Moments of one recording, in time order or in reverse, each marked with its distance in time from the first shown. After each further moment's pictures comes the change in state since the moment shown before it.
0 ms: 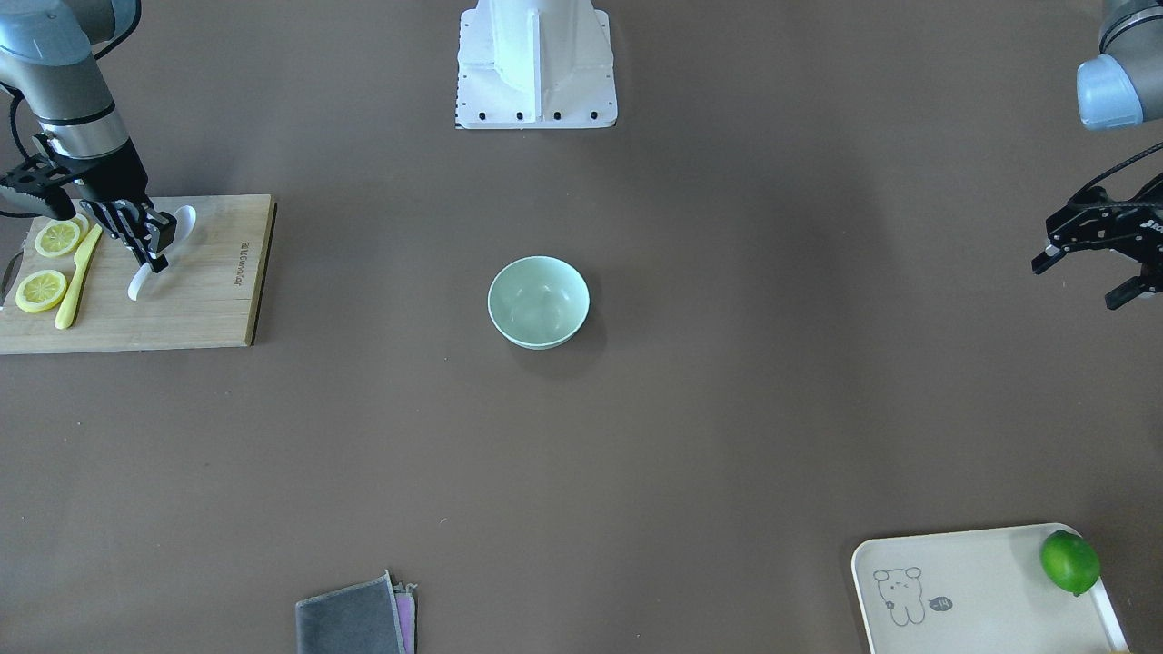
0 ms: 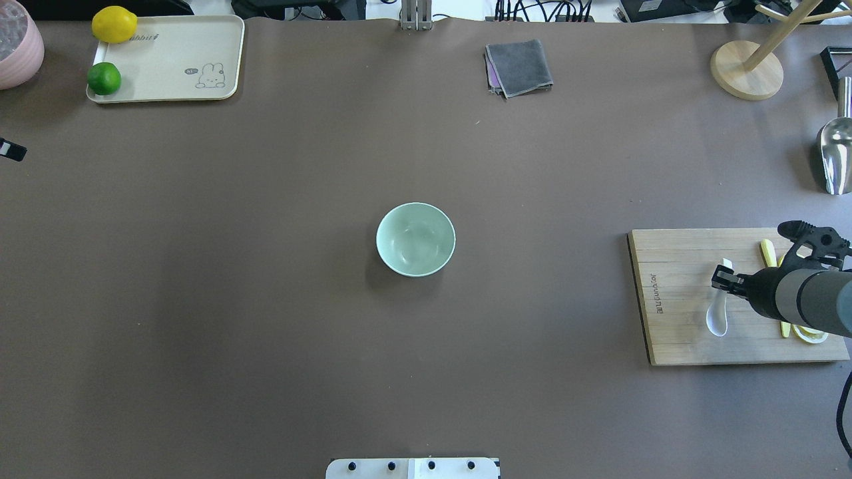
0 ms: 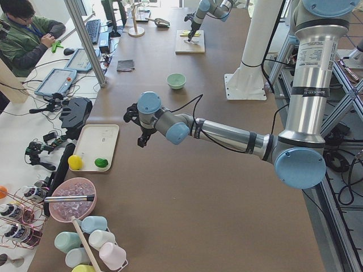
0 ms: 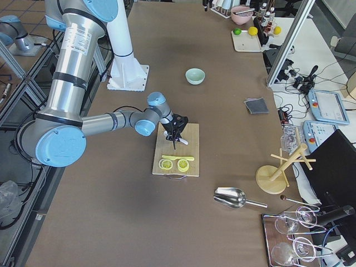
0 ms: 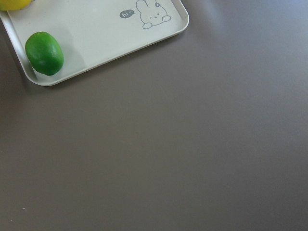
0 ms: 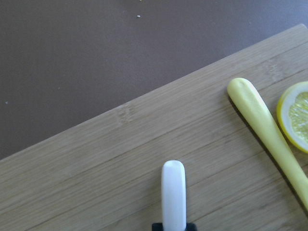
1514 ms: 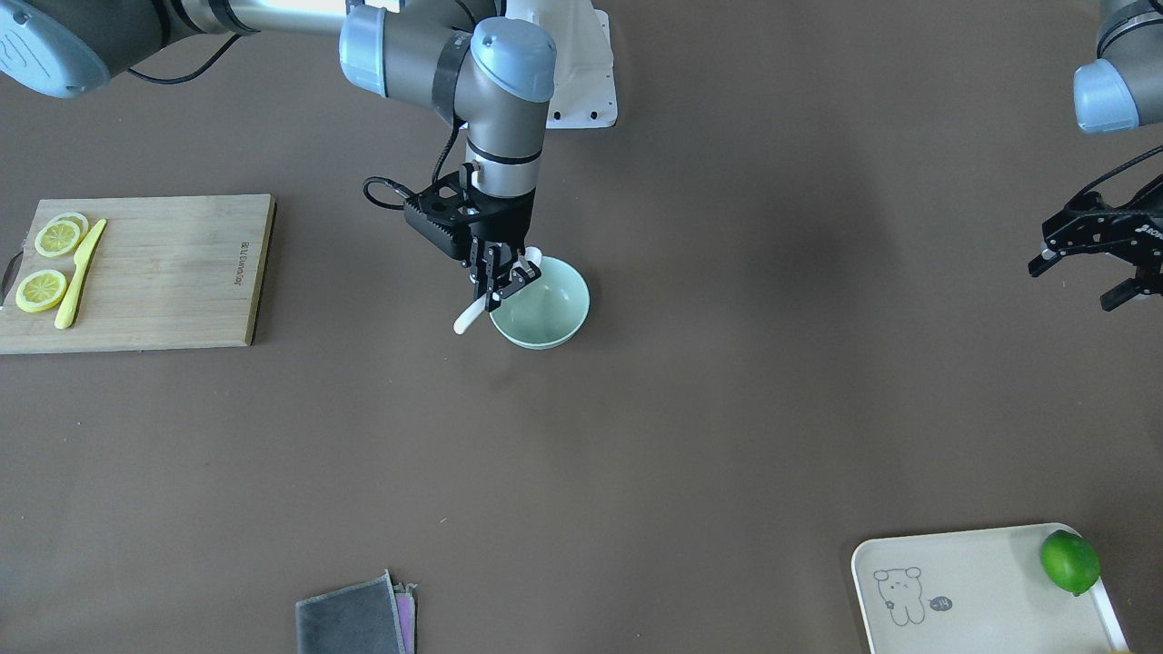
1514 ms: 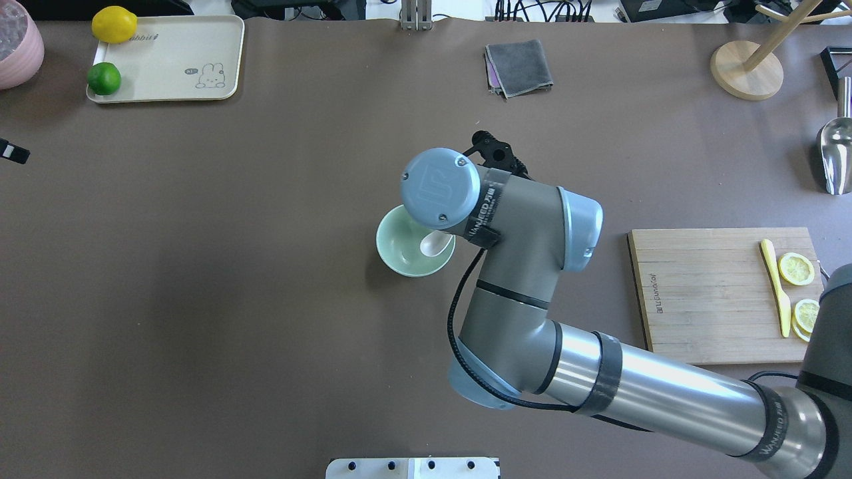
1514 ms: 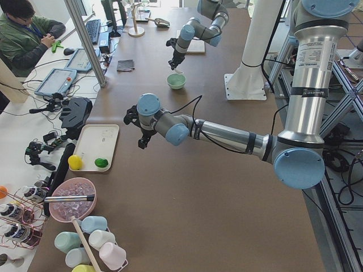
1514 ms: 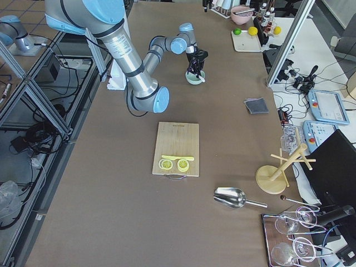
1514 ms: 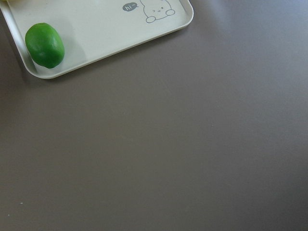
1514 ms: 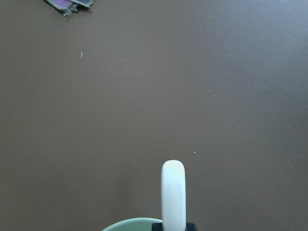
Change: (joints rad) left arm 0.007 -0.002 0.013 0.008 -0.001 -0.012; right arm -0.109 1.129 -0.359 -0.901 -0.082 0.432
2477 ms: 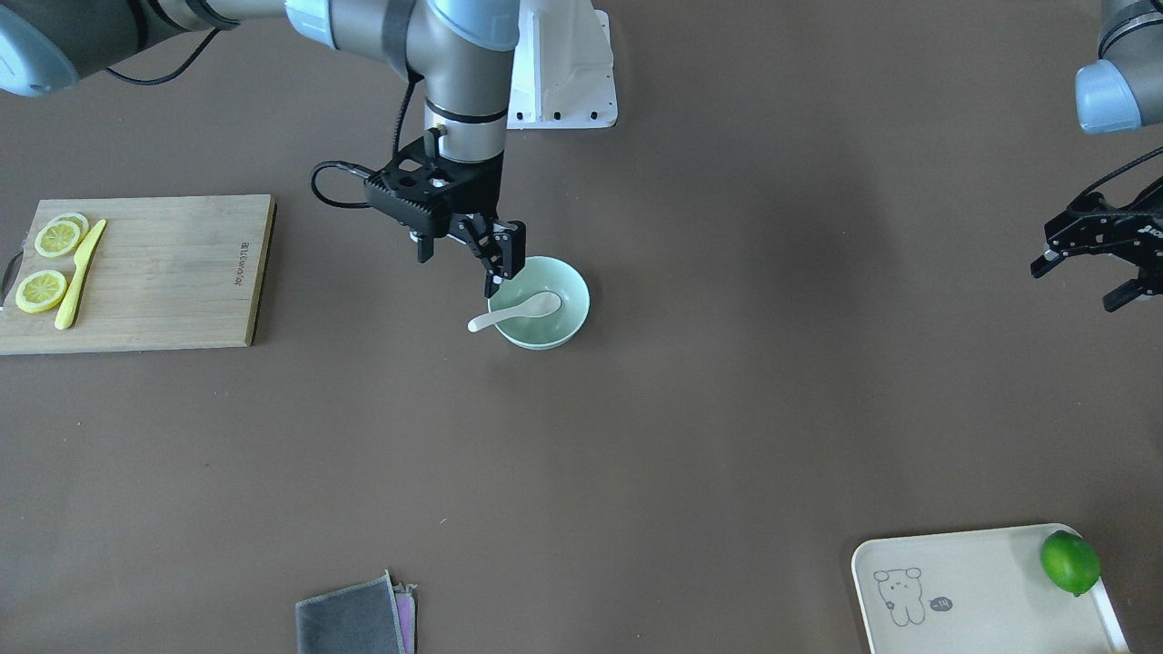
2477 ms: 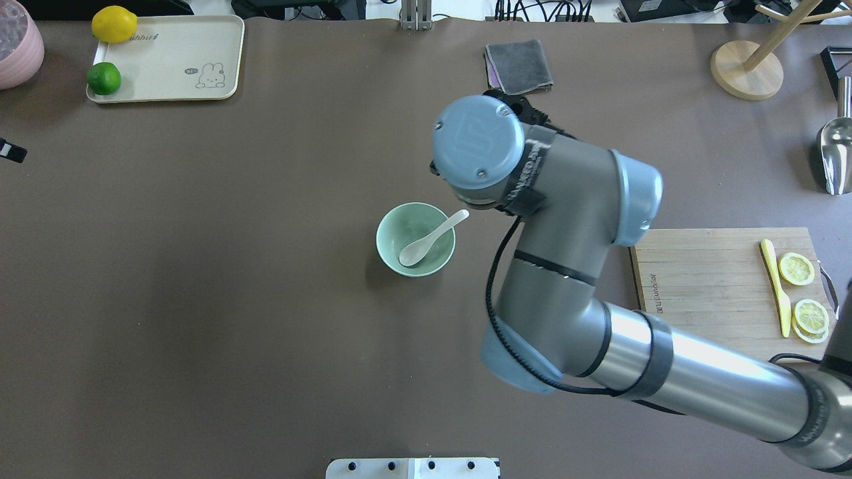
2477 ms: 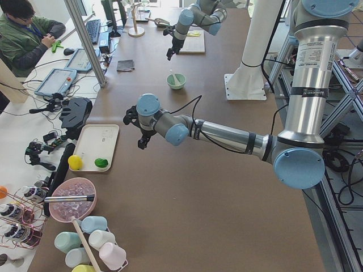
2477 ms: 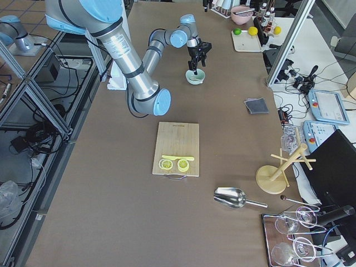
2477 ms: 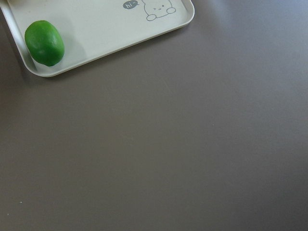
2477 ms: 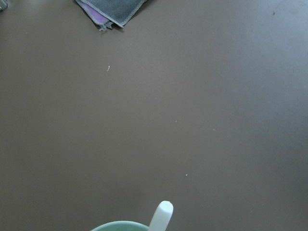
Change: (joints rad) left arm -0.016 -0.001 -0.001 0.016 0.001 0.007; right arm 0.112 -0.098 0.224 -0.109 0.108 -0.382
